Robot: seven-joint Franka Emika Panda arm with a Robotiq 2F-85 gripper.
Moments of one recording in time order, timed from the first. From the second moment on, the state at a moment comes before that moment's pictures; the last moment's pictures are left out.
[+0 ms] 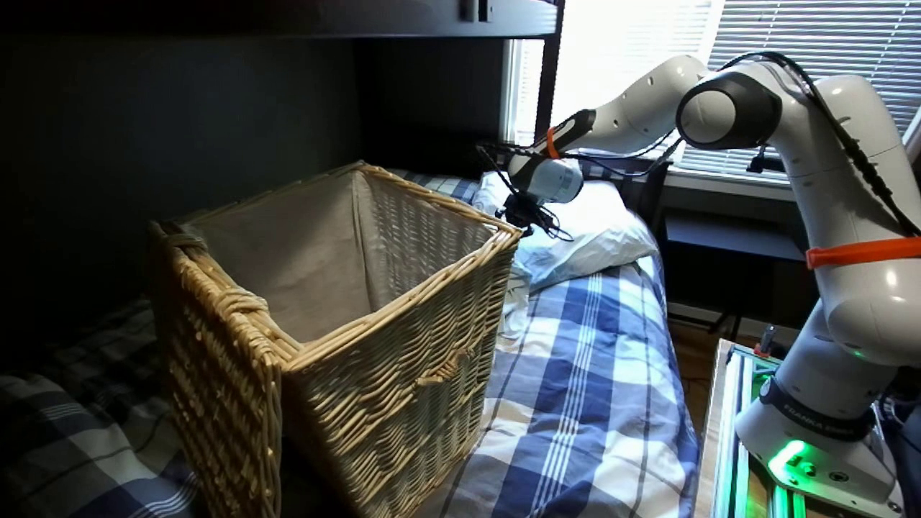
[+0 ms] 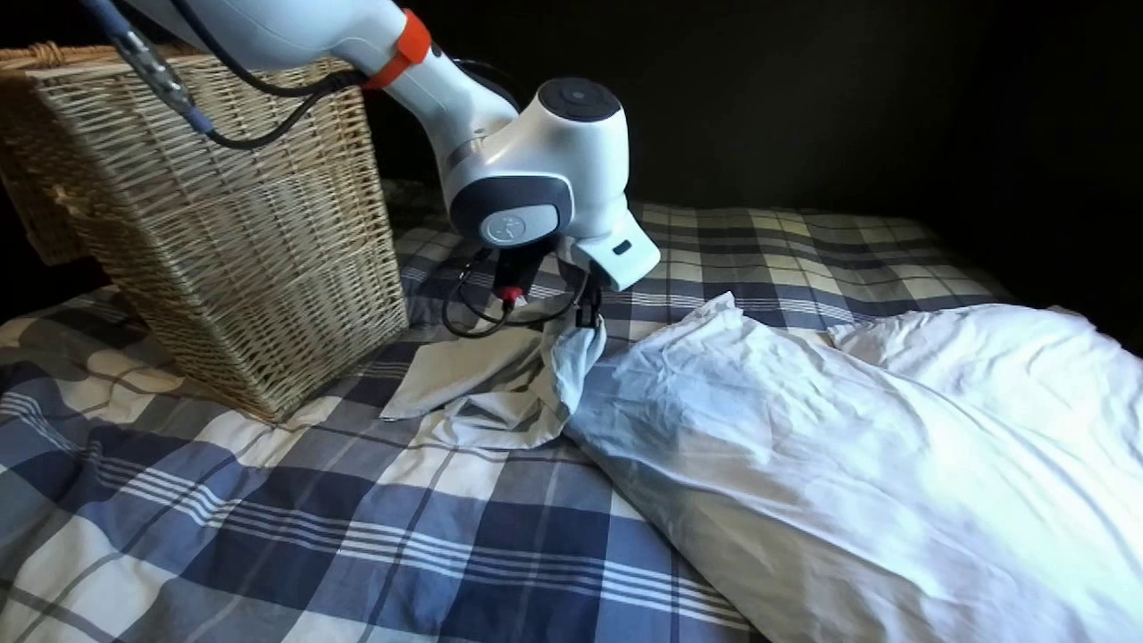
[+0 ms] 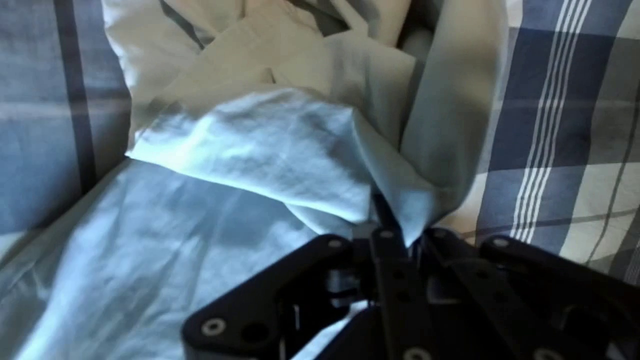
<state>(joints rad) -0.20 0.60 -0.14 -1.77 0.68 2.65 0.36</state>
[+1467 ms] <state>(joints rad) -0.71 0.35 0.28 -2.10 1.07 2.49 -1.10</state>
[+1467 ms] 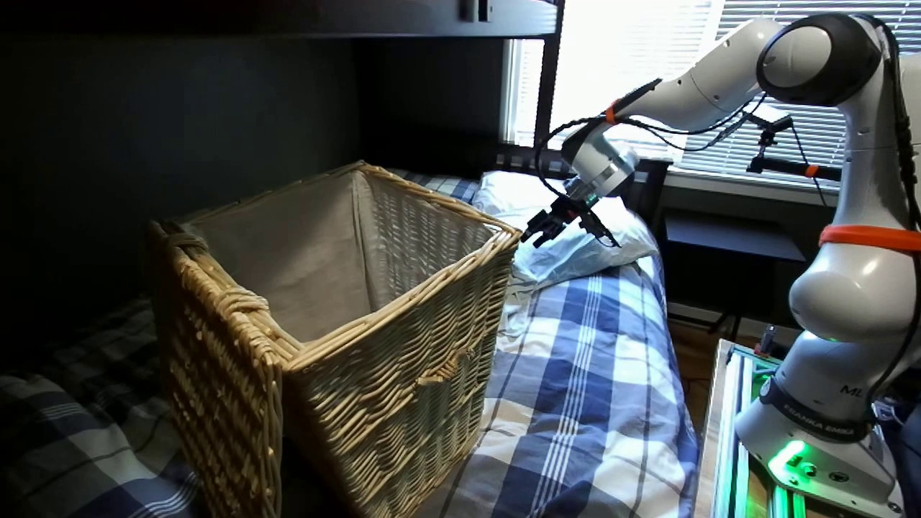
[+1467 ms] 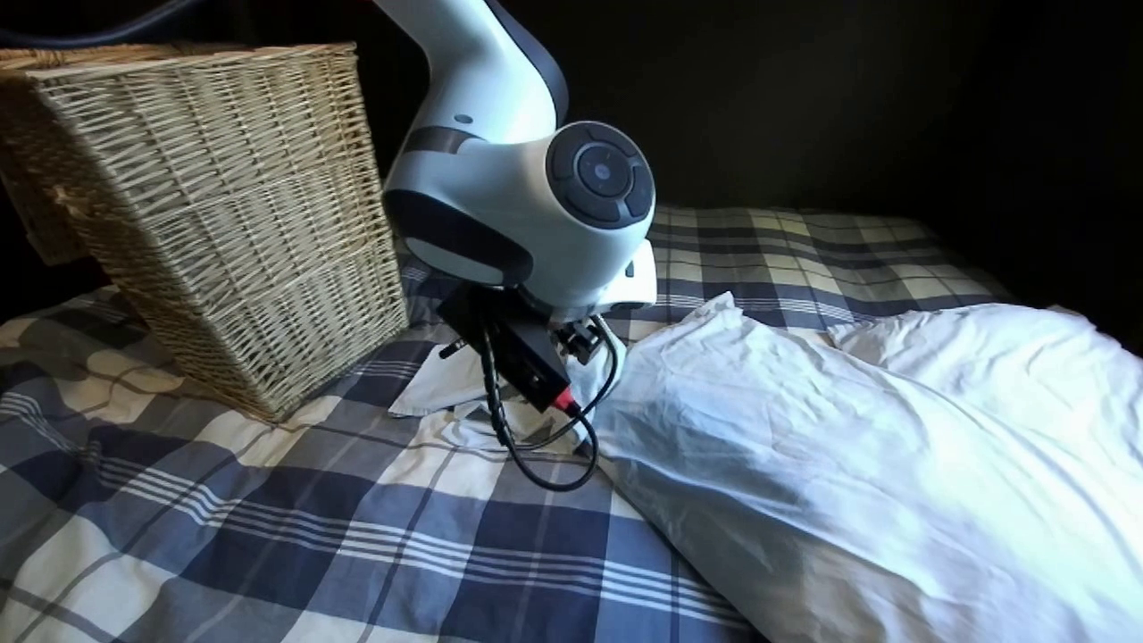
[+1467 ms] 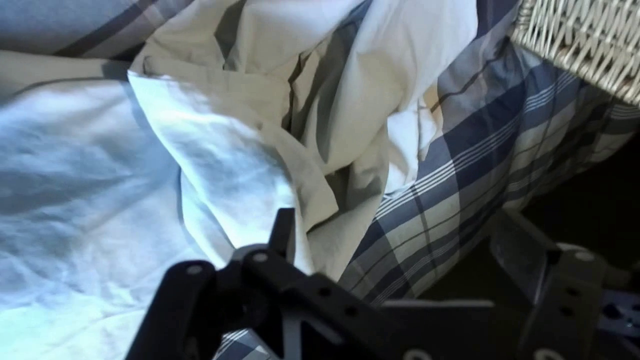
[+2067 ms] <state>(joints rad) -0.65 0.33 0.23 -2.12 1.09 2.49 -1.13</state>
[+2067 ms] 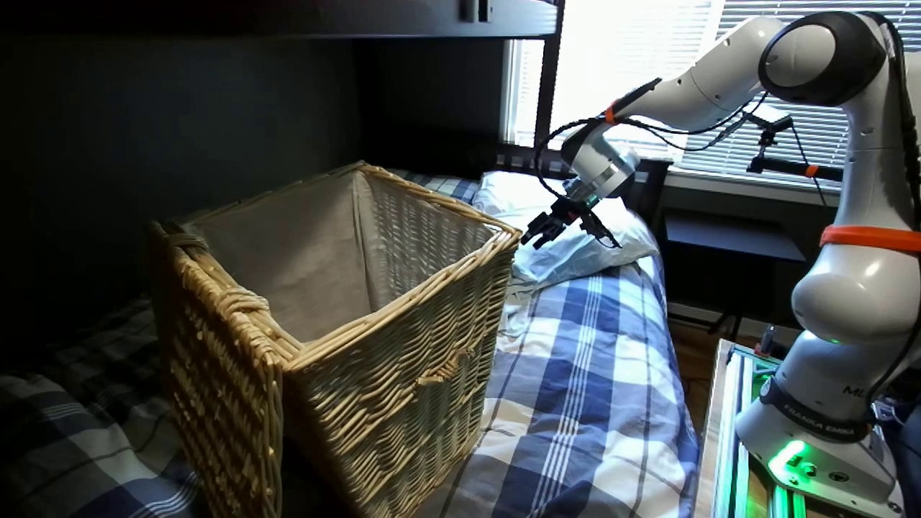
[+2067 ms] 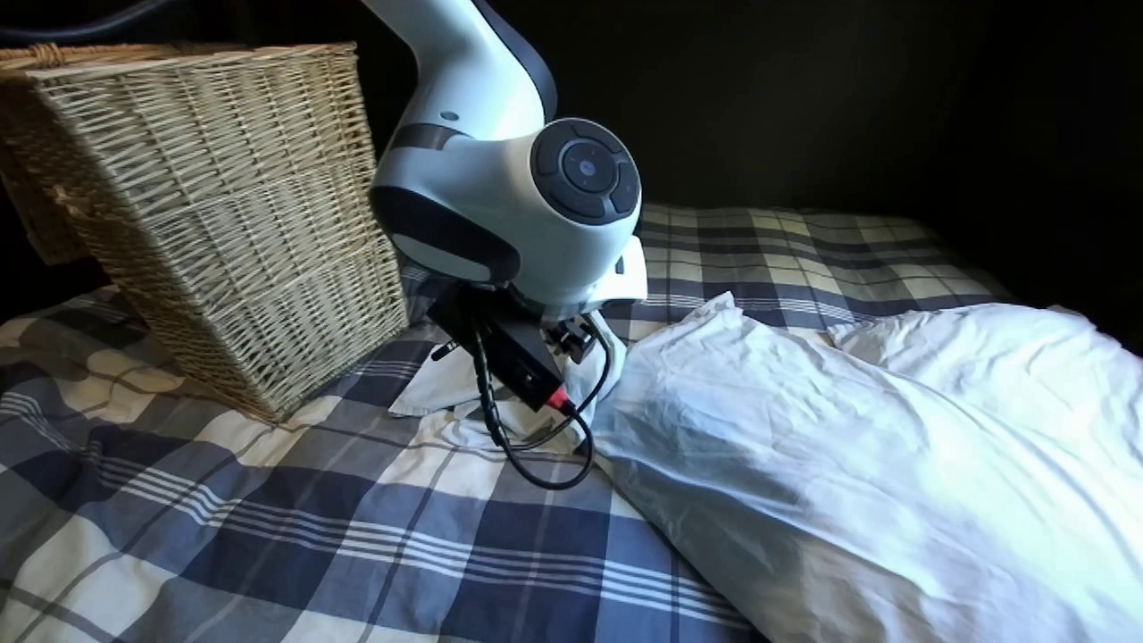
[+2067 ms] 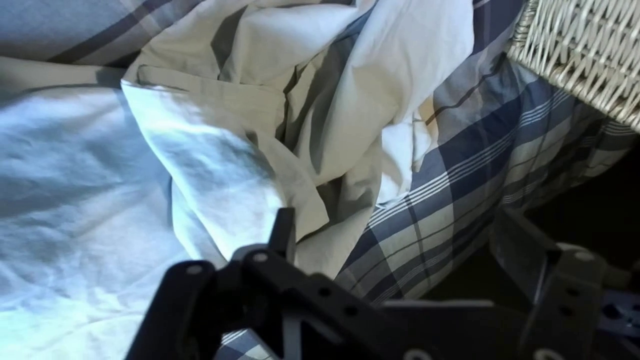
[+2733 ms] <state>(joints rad) -0.31 0.14 0.01 -2.23 1.00 2.77 -1.15</state>
